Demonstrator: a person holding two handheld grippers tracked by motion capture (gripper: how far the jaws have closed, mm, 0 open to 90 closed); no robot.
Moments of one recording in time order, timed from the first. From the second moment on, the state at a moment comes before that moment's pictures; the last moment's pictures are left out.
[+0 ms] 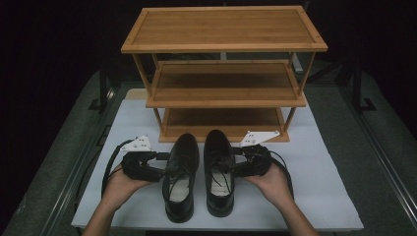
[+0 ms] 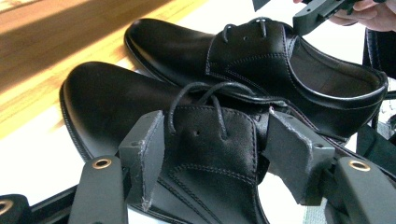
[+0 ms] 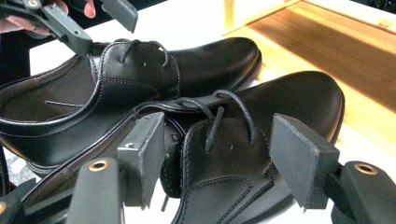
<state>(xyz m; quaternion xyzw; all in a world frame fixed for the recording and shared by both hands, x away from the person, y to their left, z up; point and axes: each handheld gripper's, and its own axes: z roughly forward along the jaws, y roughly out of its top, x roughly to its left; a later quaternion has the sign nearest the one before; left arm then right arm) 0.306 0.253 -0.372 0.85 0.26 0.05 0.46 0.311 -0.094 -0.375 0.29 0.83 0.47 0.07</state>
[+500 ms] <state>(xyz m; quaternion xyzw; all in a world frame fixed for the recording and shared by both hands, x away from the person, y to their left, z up) 0.305 0.247 -0.383 0.86 0.25 0.05 0.44 0.314 -0.091 -0.392 0.30 0.84 0.45 0.06</state>
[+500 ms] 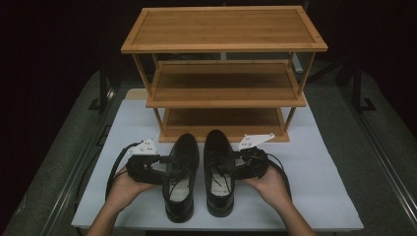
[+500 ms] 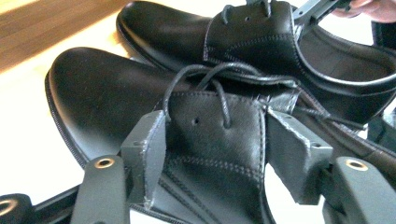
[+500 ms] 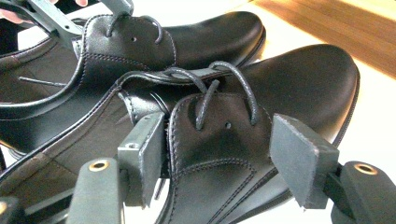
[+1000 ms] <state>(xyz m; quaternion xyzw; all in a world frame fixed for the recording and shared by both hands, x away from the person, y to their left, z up) 0.299 0.254 -0.378 0.86 0.23 0.05 0.45 0.306 -0.093 -0.389 0.27 0.85 0.45 0.07</state>
